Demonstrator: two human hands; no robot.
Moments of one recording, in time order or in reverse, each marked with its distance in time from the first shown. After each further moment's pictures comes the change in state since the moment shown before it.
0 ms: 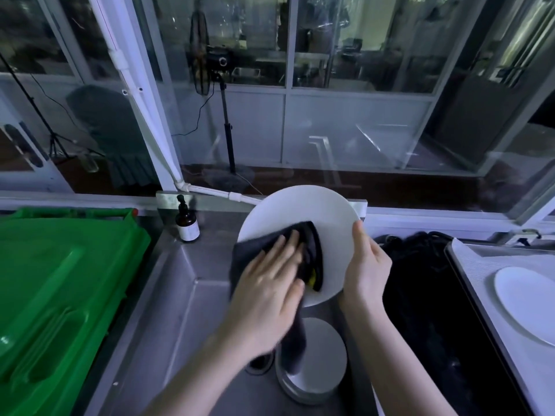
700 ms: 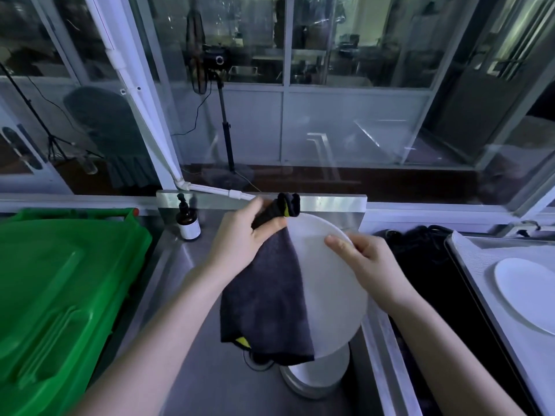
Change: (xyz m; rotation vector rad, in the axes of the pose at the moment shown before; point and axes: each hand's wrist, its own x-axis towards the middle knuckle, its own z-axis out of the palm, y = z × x) left_hand 0.056 -0.046 -0.037 -0.468 0.161 -0.223; right_hand 0.006 -0.032 -0.036 -0.573 -0.668 -0.215
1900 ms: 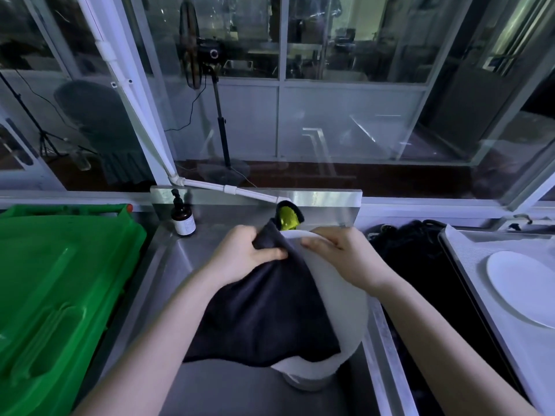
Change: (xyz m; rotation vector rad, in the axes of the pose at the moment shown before) left_hand -0.015 -0.014 0.014 -0.046 -0.274 -0.287; right_hand 0.015 -0.002 0.008 -0.354 -0.183 -0.195
